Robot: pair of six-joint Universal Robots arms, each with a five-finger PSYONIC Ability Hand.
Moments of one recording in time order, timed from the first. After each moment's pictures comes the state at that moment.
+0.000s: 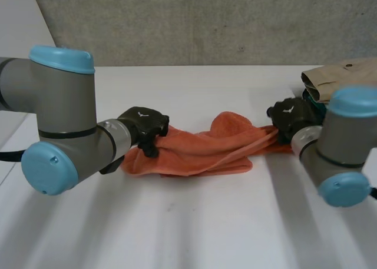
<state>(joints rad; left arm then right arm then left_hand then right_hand) 4.20 -2.14 -1.12 2.75 -1.46 3.42 1.91 -1.01 1.41 -0.15 1.54 2.56 1.13 1.19 1.18 1.19 0.98 1.09 1.17 1.18 1.19 0.98</state>
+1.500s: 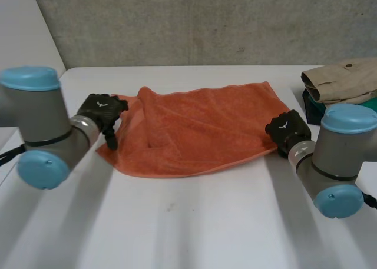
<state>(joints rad) 4.40 -2.15 -1.29 3.10 -1.53 3.56 1.90 -0.93 1.46 -0.24 1.54 2.38 0.31 0.31 0.31 0.31 0.14 1.12 1.17 1.19 1.20 1.02</state>
